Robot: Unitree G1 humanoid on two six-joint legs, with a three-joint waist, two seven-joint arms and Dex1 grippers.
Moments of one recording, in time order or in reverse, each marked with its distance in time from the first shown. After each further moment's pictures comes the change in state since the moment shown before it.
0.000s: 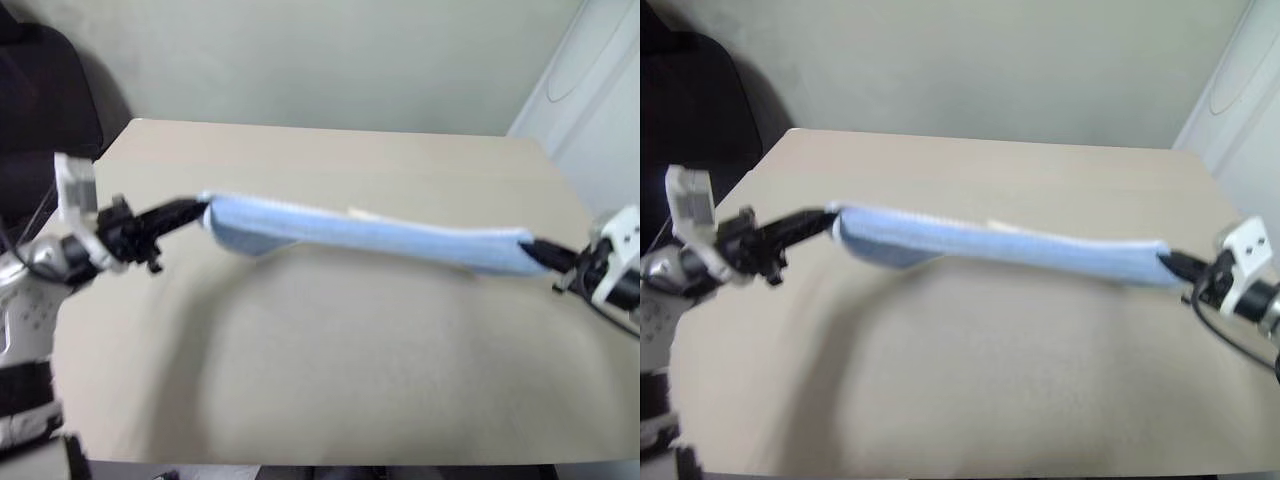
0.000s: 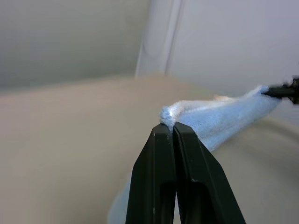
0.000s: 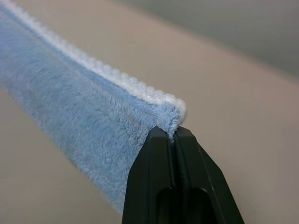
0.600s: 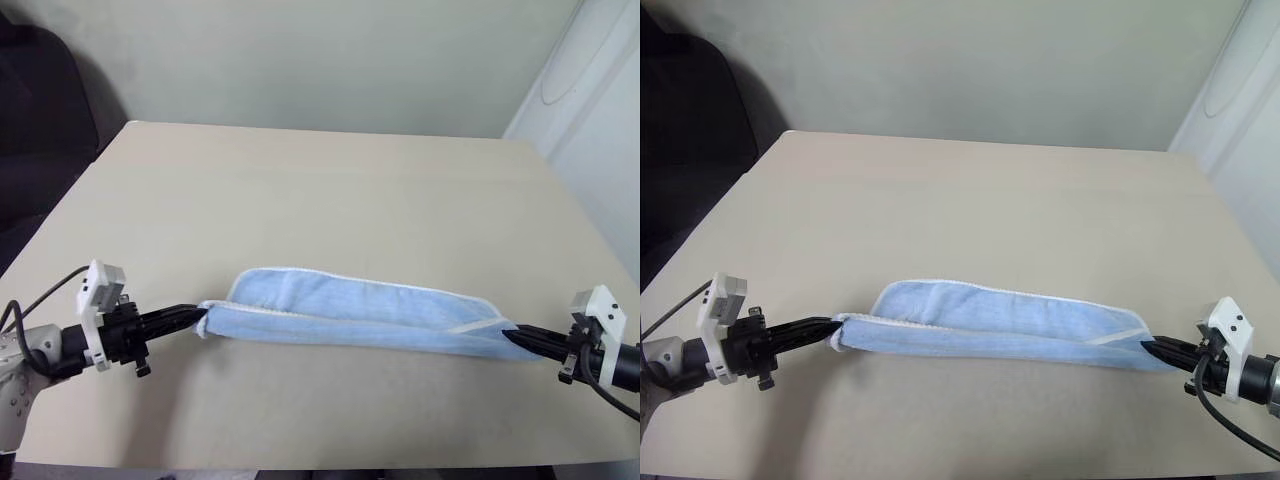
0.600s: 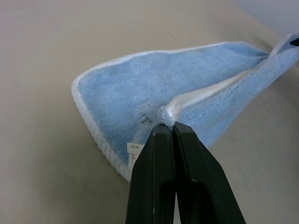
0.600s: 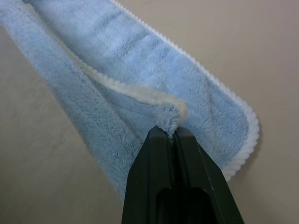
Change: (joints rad) left arm 0.367 0.057 -0.011 -0.093 0.096 -0.004 -0.076; right arm 0.298 -0.023 -0.039 -0.130 0.057 0.062 0.148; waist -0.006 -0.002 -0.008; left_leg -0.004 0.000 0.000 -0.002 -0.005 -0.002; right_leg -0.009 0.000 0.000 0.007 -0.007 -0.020
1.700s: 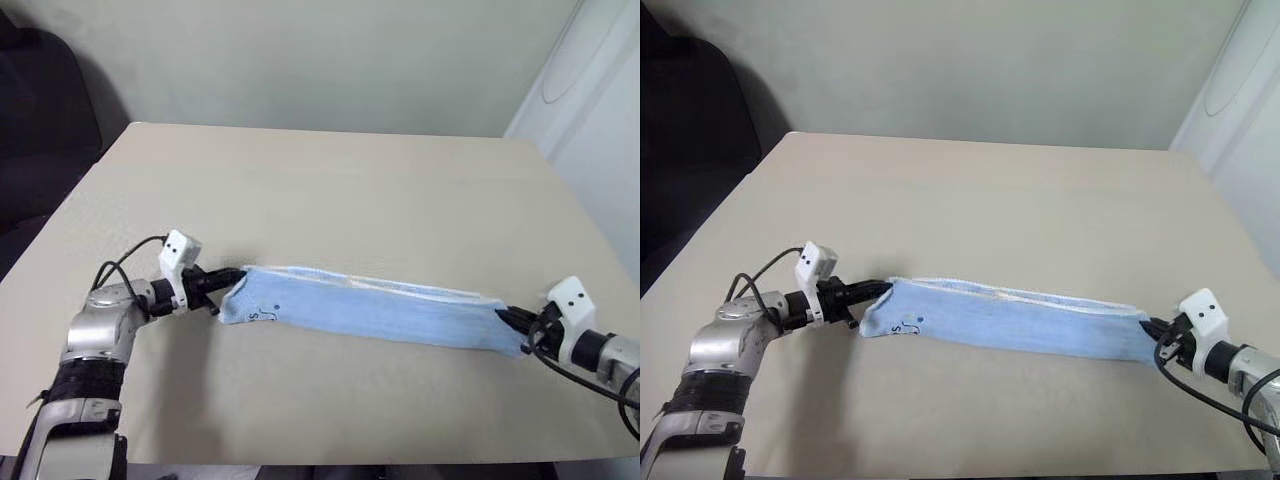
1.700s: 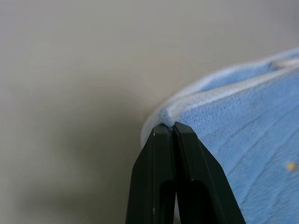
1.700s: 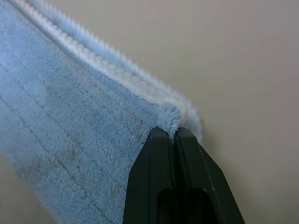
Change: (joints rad) left arm -0.507 -0.199 -0.367 0.538 0.347 -0.258 0.134; right arm -0.161 0.106 0.176 0.154 -0.209 -0.078 -0.253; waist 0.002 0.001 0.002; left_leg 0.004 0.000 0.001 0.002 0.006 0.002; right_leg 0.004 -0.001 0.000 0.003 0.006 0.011
